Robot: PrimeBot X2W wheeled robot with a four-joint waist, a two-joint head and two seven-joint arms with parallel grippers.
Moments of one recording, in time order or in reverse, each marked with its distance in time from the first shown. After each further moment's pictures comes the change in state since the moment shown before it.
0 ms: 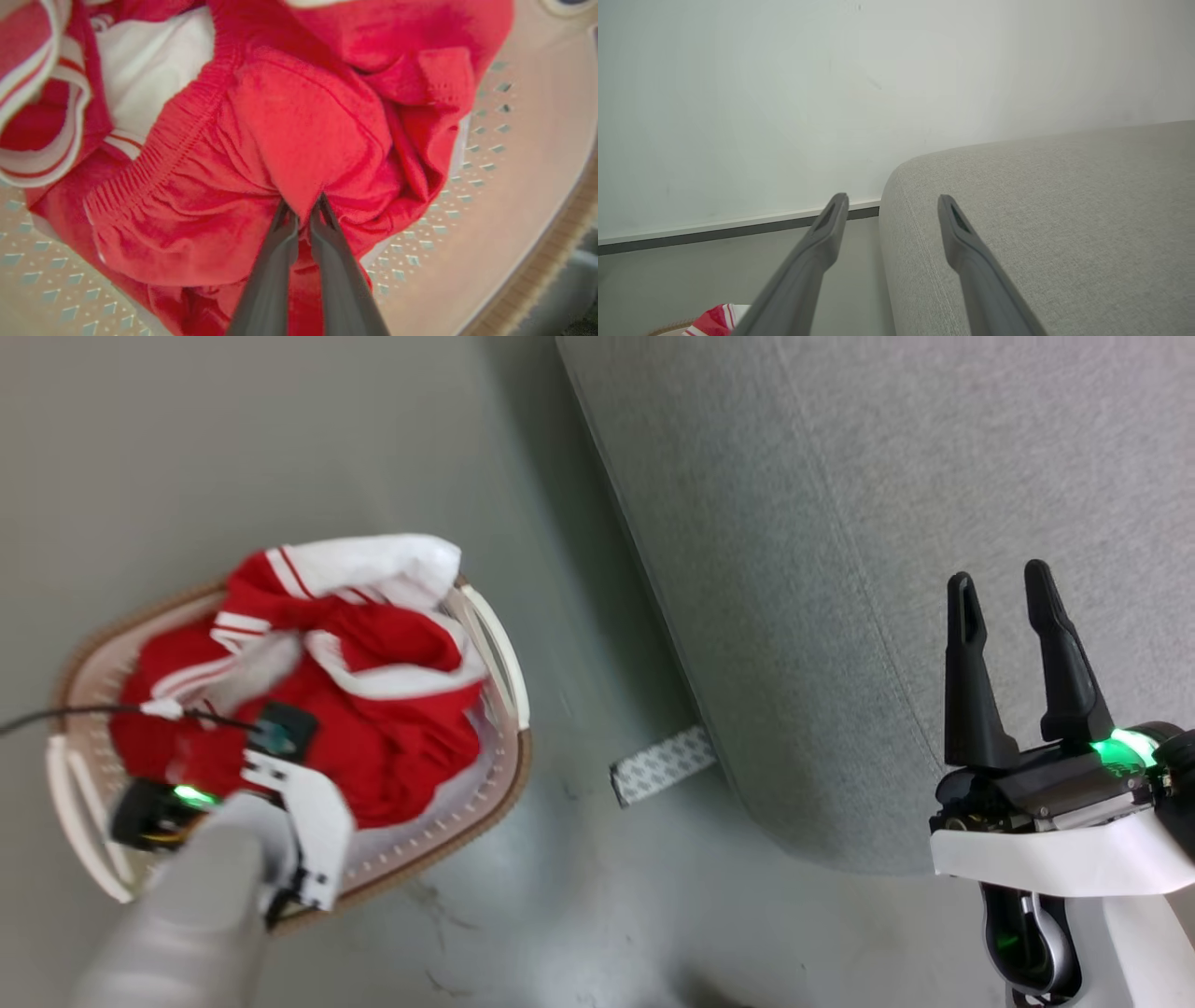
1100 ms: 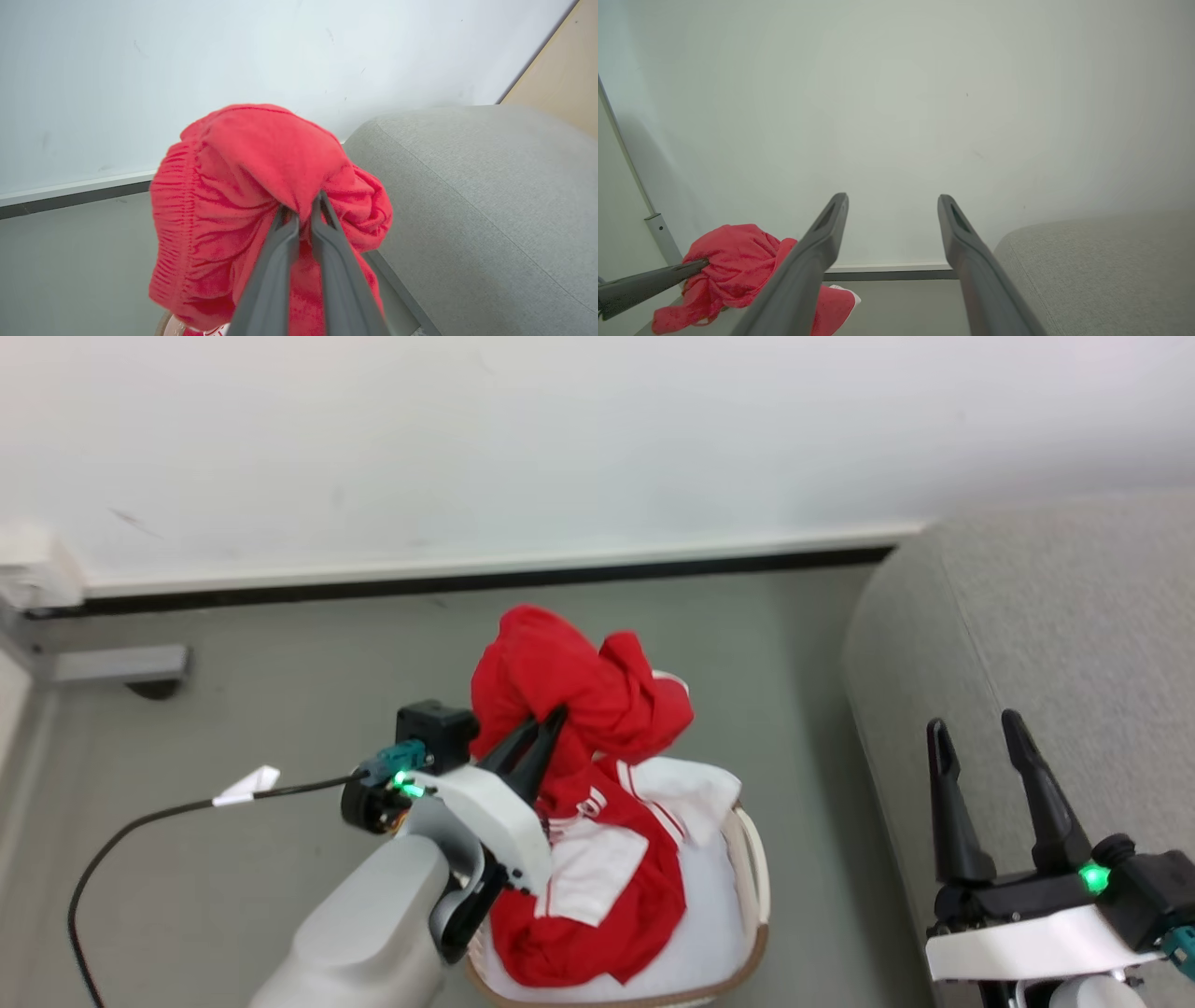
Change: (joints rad) left arm 0.150 -0.145 -0.168 -0.444 -0.425 0.000 -0.284; right arm 0.162 0.001 -0.055 0.130 -0.144 0.000 0.000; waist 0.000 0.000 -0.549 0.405
